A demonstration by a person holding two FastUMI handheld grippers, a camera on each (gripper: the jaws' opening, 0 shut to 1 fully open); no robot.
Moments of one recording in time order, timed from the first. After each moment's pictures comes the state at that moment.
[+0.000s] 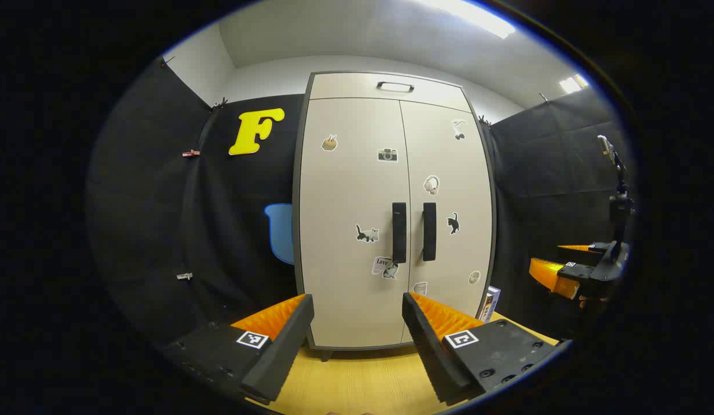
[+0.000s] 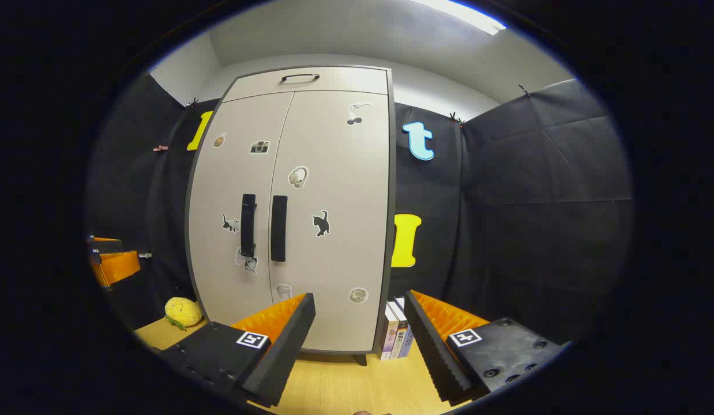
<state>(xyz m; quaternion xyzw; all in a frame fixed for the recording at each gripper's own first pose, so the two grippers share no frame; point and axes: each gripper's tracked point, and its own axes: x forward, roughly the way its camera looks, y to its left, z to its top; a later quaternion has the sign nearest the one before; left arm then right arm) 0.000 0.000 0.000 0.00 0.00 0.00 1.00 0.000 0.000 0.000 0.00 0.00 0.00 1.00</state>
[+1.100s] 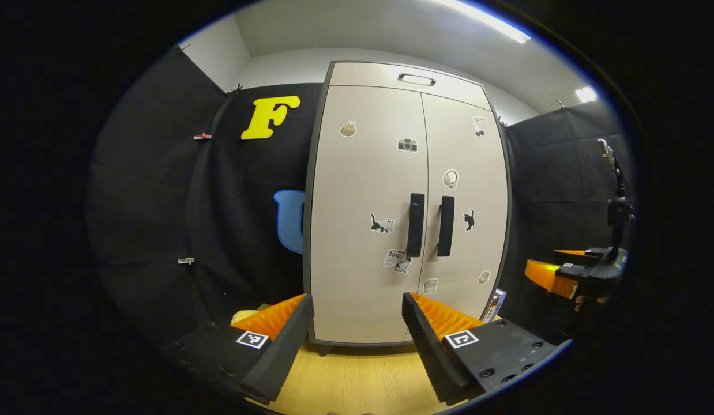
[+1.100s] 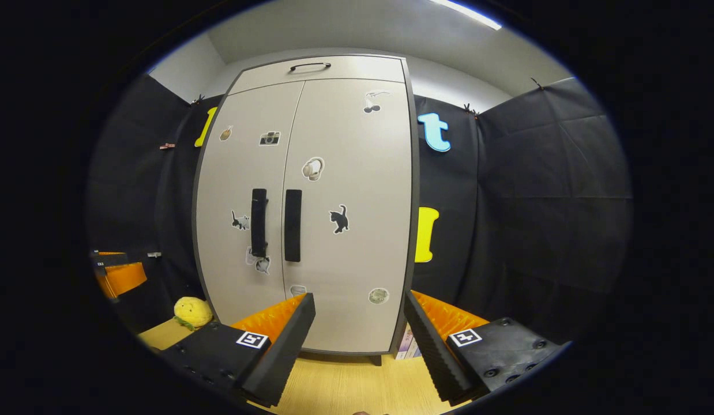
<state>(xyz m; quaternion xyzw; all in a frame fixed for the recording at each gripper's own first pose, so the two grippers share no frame) 0.012 0.023 -0.017 -0.03 0.02 0.02 1.00 0.028 0.033 0.000 0.00 0.02 0.03 1.00</state>
